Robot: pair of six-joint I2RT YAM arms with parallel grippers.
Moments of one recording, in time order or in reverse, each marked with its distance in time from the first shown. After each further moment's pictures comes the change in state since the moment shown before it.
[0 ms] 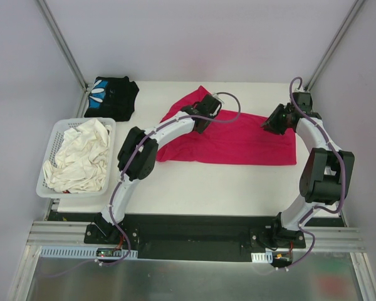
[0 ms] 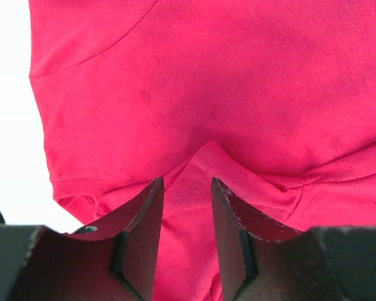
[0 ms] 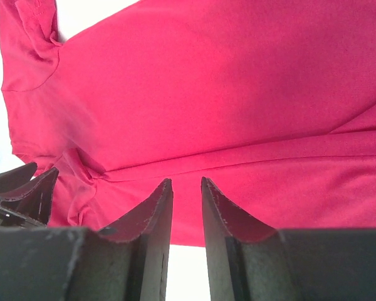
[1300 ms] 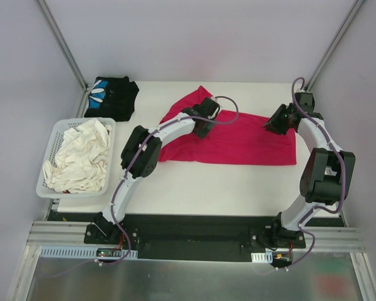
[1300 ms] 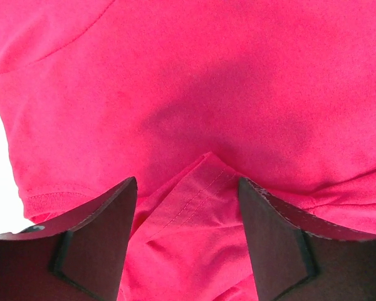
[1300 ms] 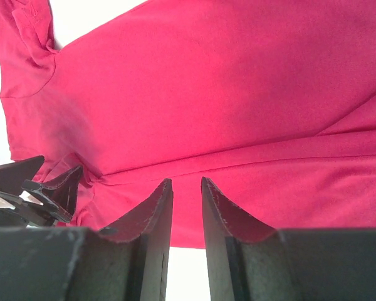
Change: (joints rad) left arm 0.020 0.068 0.013 0.008 0.032 -0.002; right arm -0.018 -0.001 0.000 0.000 0.005 -0.004
